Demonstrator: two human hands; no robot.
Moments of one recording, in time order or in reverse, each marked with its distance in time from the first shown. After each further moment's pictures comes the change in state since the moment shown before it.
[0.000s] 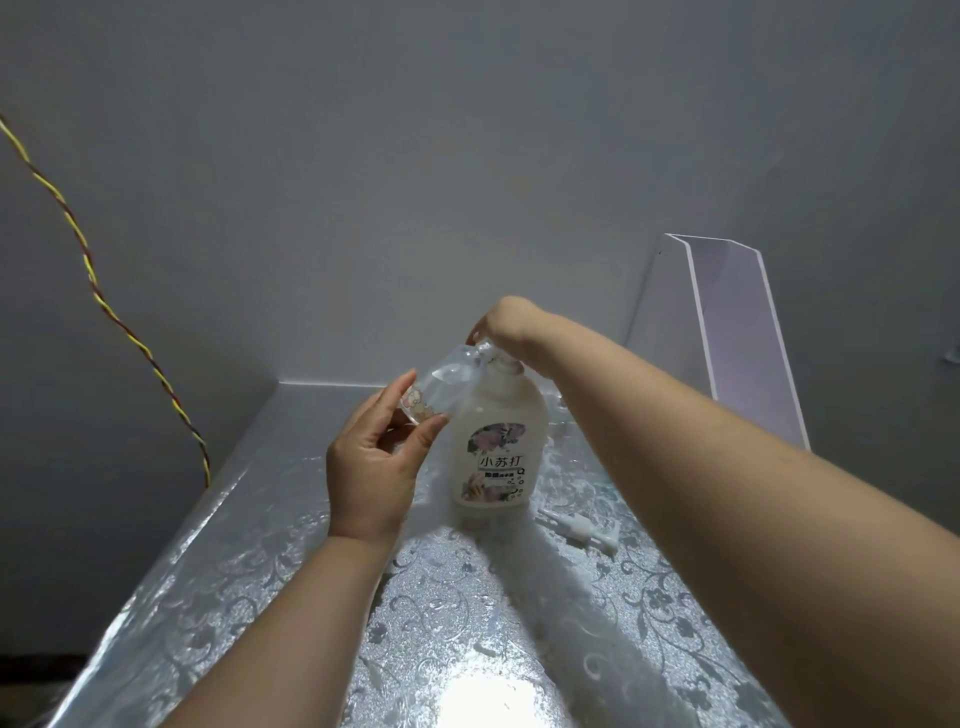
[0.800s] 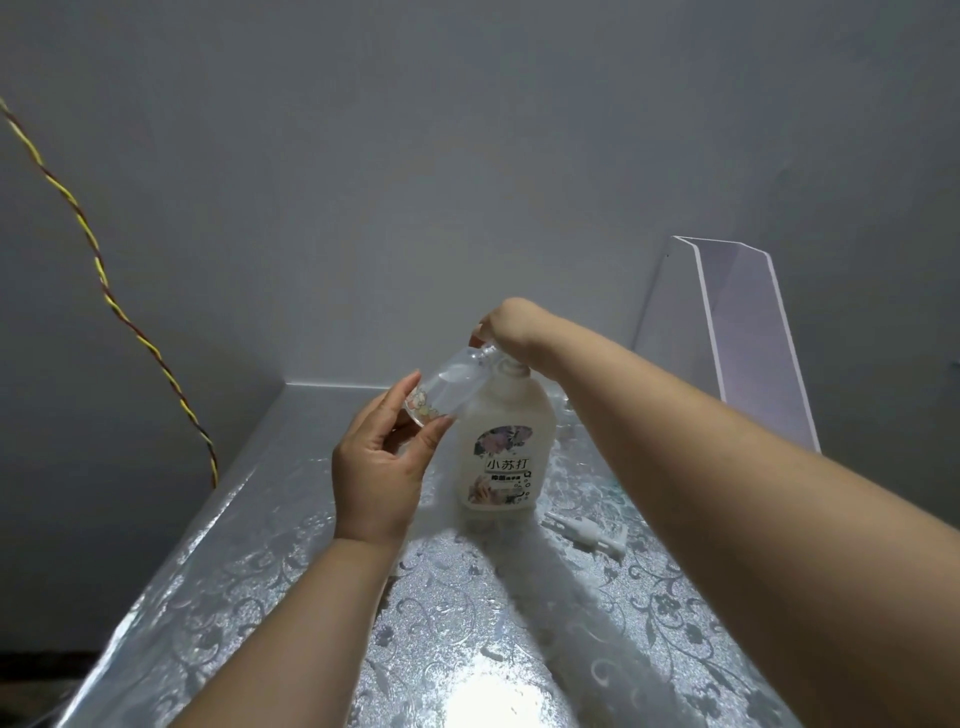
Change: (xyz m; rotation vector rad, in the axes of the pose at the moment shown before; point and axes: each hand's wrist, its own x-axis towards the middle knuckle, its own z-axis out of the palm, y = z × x) left_hand 0.001 0.002 -0.001 -0.025 0.004 -0.024; right_hand -0.016 -0.007 -0.003 -0.110 -0.023 -0.064
